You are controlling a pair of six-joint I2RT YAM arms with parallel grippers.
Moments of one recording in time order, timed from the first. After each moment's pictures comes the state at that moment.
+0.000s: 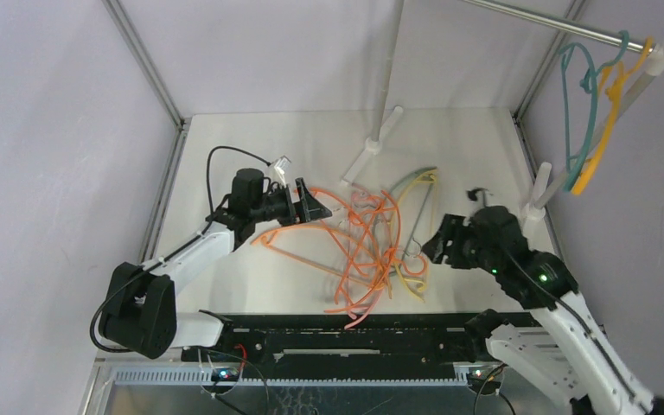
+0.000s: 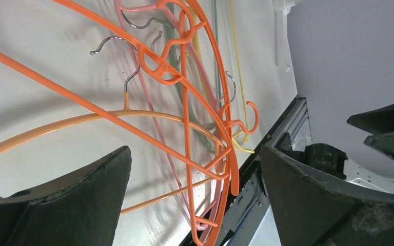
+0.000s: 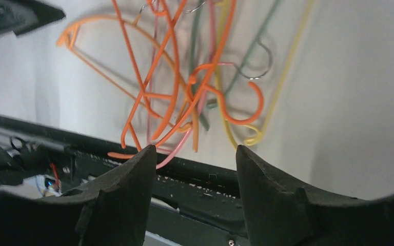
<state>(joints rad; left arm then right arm) -0.37 1.32 0.75 0.03 0.60 -0.63 0.42 0.62 0.92 -1.02 -0.02 0.57</state>
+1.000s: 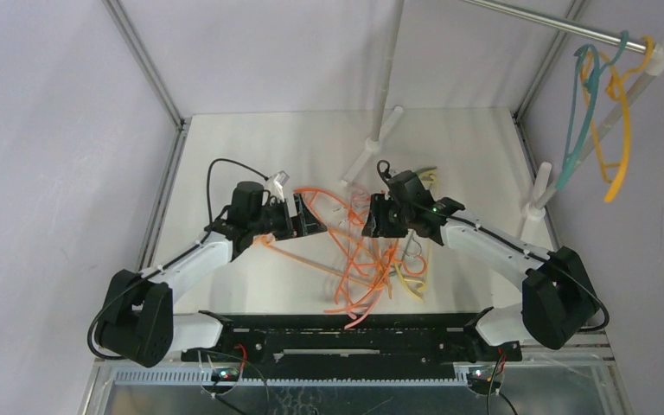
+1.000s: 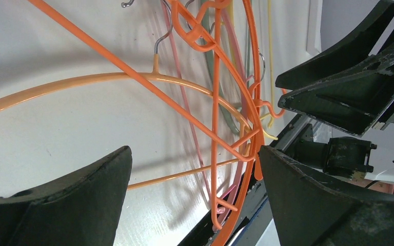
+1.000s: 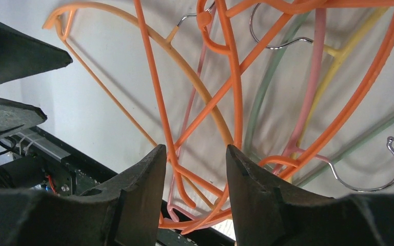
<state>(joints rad) -0.37 1.27 0.65 -0.02 0.55 -0.59 0.62 1.38 0.95 -0.44 -0.14 0.58</state>
